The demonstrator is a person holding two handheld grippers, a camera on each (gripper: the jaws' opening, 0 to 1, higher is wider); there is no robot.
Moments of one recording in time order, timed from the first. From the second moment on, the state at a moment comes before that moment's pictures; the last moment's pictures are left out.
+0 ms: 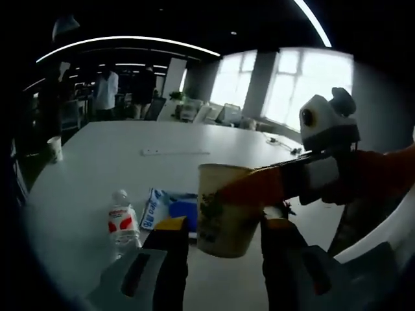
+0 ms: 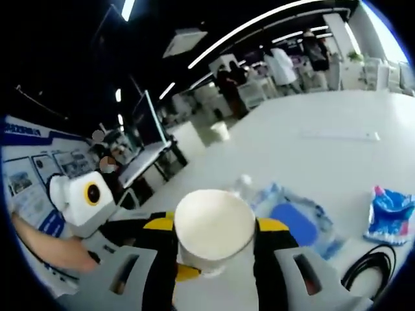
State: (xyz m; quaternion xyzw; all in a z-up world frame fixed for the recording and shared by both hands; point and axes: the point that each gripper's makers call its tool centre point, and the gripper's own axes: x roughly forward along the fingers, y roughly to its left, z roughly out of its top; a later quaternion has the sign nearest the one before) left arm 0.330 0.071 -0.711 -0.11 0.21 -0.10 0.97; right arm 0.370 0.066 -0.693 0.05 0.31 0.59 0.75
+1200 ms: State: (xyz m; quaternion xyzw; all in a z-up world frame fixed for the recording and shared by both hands) left arm 0.282 0.118 -0.739 -0.17 0.23 0.00 0.96; right arm 0.420 0.111 -0.700 -0.08 0.21 0.62 0.75
